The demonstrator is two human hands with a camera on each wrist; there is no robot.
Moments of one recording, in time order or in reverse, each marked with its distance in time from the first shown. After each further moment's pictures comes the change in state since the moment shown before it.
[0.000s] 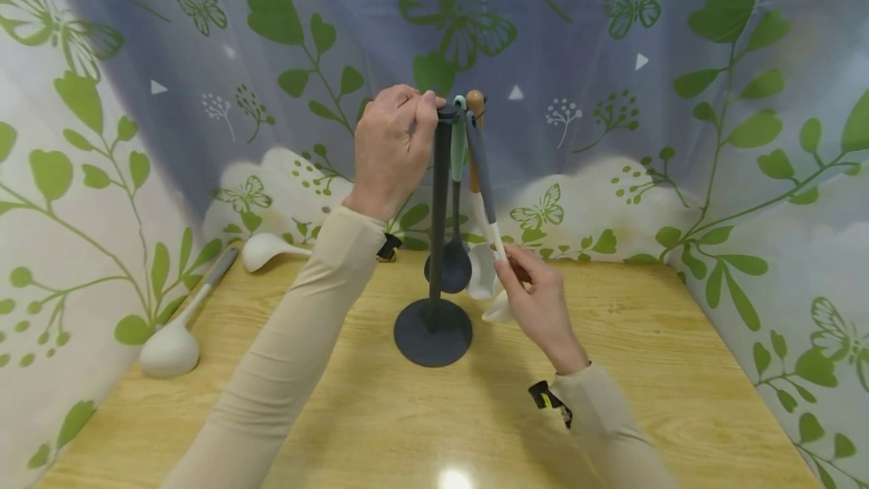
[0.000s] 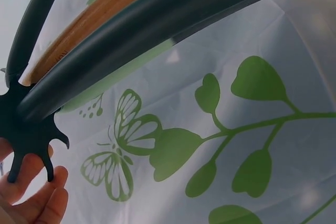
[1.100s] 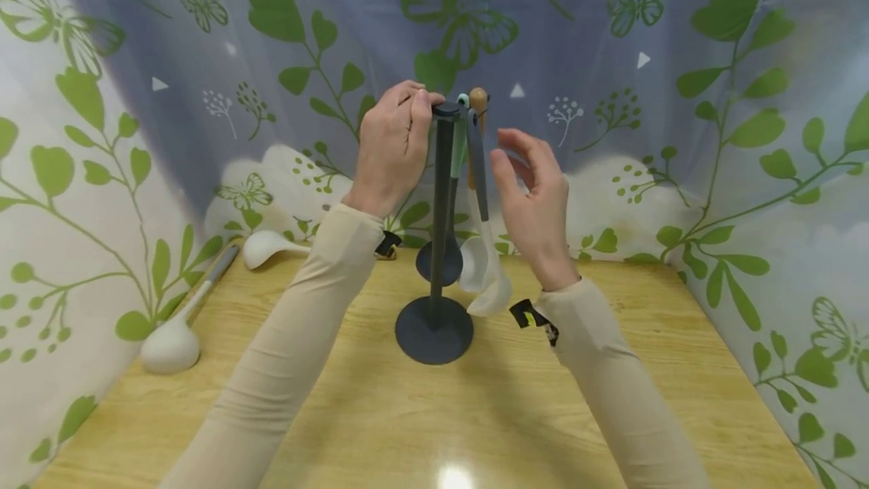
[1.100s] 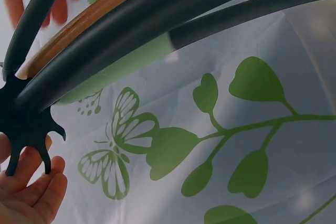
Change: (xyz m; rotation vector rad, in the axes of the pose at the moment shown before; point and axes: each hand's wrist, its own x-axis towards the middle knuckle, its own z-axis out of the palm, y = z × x) left_hand -0.001 -0.003 0.000 -0.146 -0.086 -0.055; right_hand 0.091 -0.056 -0.007 0.185 0.143 -0.177
